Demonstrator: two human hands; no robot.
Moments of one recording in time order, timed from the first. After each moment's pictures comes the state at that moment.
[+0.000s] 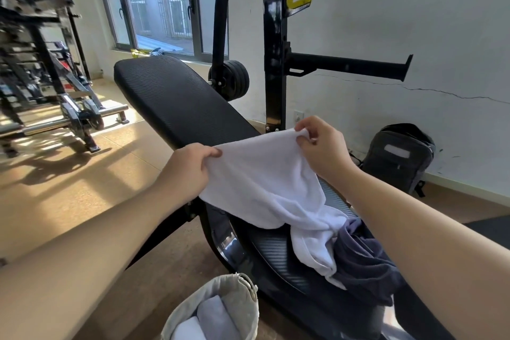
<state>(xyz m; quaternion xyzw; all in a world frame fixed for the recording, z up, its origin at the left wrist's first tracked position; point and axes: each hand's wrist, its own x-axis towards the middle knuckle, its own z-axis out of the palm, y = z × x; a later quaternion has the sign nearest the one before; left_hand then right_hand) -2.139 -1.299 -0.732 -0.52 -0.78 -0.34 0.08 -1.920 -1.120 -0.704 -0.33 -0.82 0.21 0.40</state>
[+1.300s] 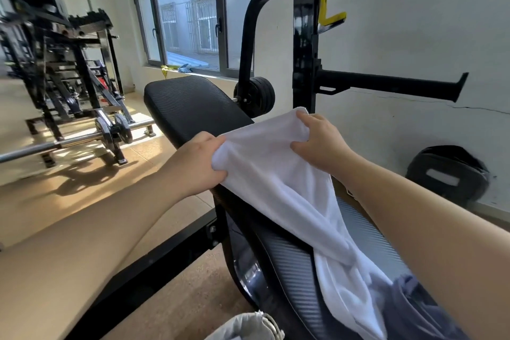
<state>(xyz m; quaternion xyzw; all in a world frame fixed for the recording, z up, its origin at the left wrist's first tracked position) -2.211 -1.276 -0.676 -0.54 -0.81 -0.22 0.07 -2.024 -1.083 -0.655 -0.31 -0.89 0.17 0.29</state>
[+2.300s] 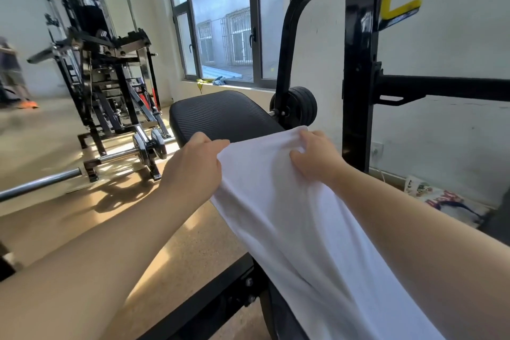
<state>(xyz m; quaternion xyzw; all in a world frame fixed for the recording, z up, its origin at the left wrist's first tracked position) -2.341 -1.225 -0.676 -0.43 -0.84 -0.23 0.23 -2.220 -0.996 -0.689 -0.33 -0.89 0.20 0.24</state>
